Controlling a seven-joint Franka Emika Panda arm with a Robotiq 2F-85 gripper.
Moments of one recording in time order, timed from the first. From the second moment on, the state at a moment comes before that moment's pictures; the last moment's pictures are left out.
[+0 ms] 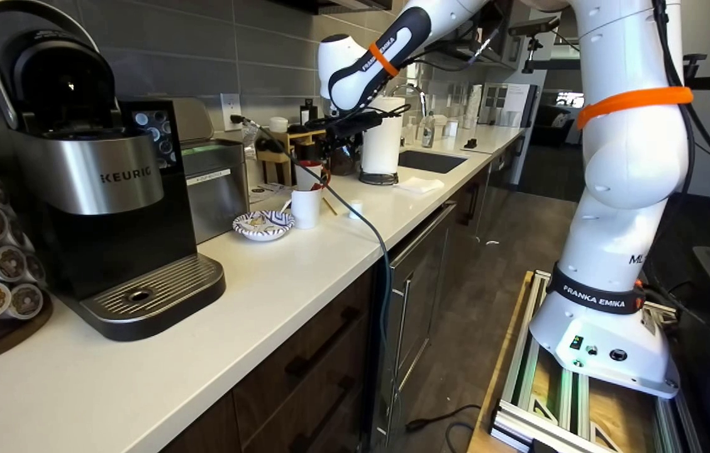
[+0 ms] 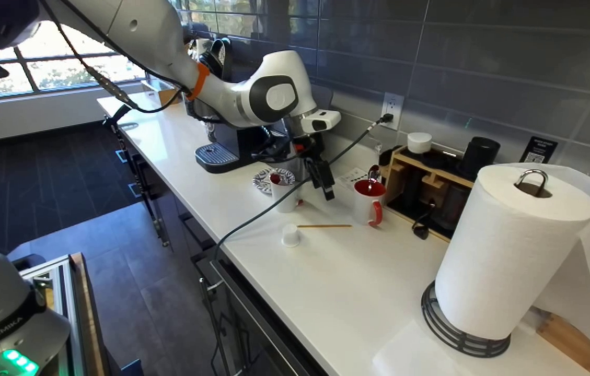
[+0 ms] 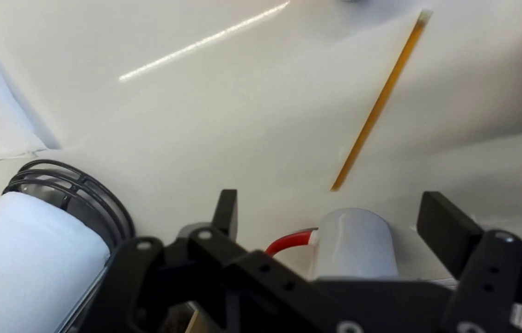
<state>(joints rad) -0.14 0.33 -0.04 -1.87 -0.43 2.39 0.47</state>
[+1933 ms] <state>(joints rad) -0.15 0.43 -0.14 -1.71 0.02 2.32 0.35</state>
